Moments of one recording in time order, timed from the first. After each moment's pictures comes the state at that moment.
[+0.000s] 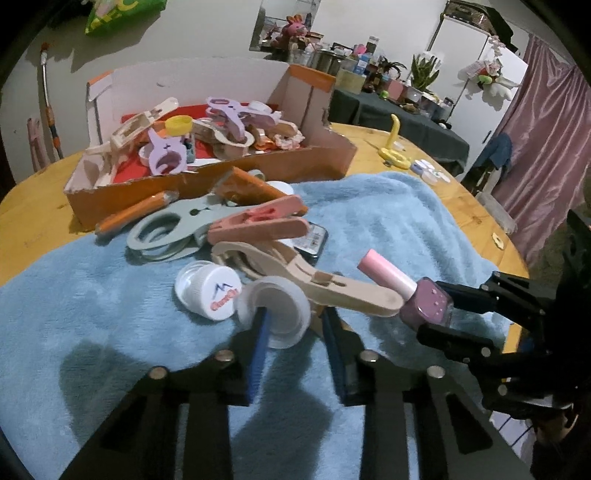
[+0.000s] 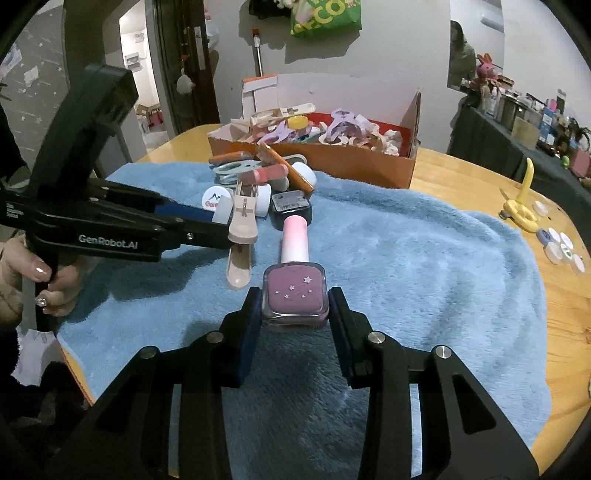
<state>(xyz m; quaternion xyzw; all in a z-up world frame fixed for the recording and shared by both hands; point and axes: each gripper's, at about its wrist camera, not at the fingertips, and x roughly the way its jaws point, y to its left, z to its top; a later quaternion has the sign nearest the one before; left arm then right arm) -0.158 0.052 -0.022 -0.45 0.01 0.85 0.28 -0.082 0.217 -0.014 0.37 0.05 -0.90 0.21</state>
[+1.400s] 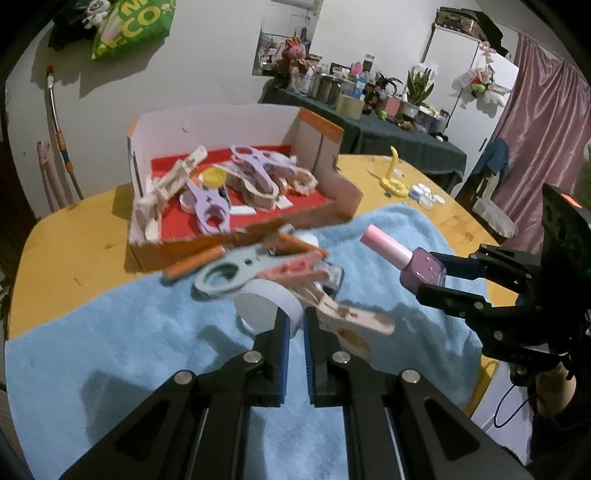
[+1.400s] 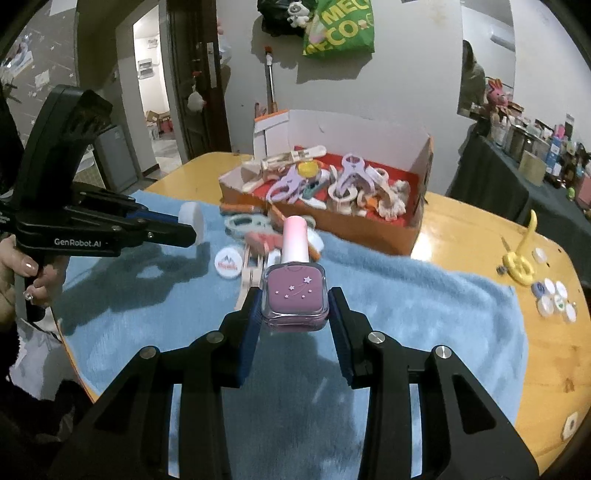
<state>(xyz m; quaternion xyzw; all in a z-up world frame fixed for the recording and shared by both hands) -0.161 0.011 0.038 -0.42 0.02 0.86 0.27 -0.110 0.203 0.035 0.35 0.06 -0.91 0.23</state>
